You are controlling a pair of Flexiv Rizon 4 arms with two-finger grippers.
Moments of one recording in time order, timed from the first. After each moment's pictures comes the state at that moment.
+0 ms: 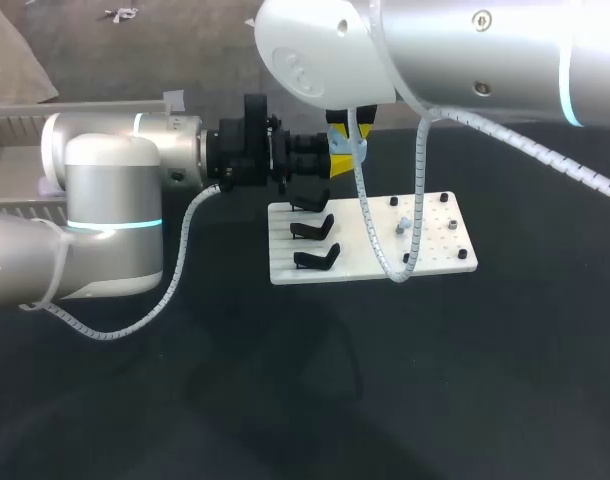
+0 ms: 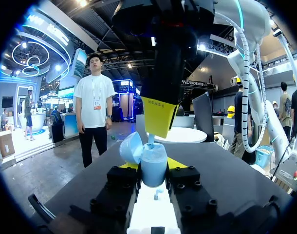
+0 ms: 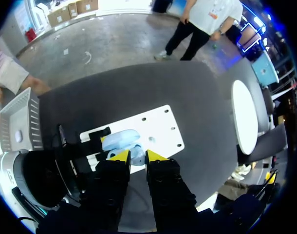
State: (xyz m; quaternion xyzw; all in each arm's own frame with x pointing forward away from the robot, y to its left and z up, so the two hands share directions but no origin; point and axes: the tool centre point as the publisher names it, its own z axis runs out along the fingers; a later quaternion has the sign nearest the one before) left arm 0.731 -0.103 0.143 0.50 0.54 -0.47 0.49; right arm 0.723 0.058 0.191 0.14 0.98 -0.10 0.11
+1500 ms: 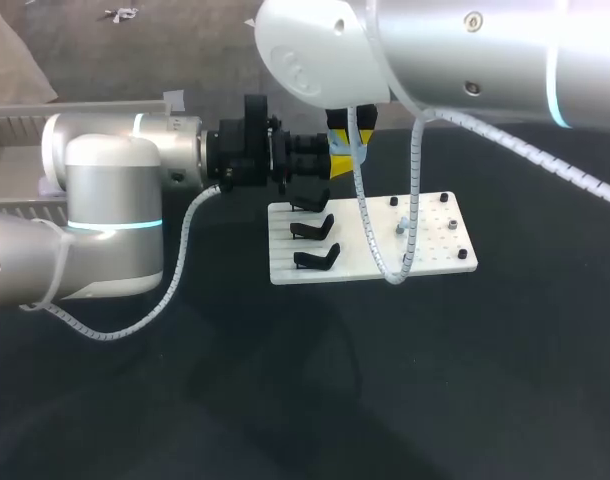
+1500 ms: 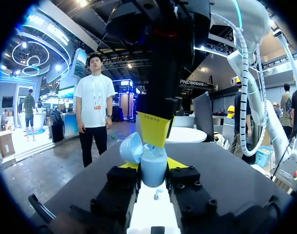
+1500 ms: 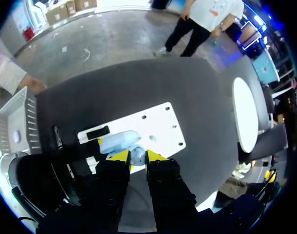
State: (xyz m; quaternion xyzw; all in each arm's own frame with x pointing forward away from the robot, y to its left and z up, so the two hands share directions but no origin) left arm 0.731 -0.103 0.142 0.50 0.54 -0.47 0.49; right arm 0.725 0.057 0.179 0.14 0.98 -0.10 0.09
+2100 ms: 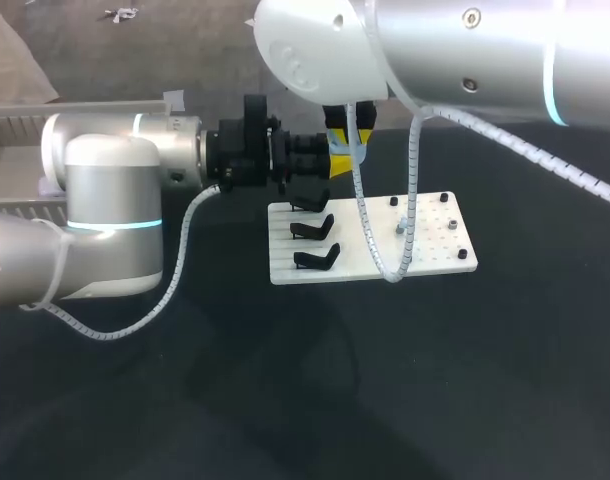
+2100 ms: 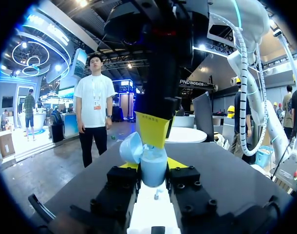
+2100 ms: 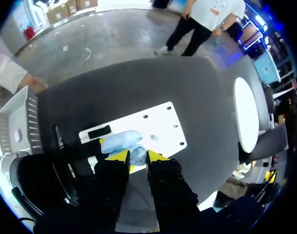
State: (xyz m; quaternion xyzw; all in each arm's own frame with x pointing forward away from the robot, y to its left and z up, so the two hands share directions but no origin) left arm 0.731 -0.102 0.143 0.50 0.54 -0.47 0.49; right arm 0.726 0.059 0.180 0.14 0.98 -0.09 0.09
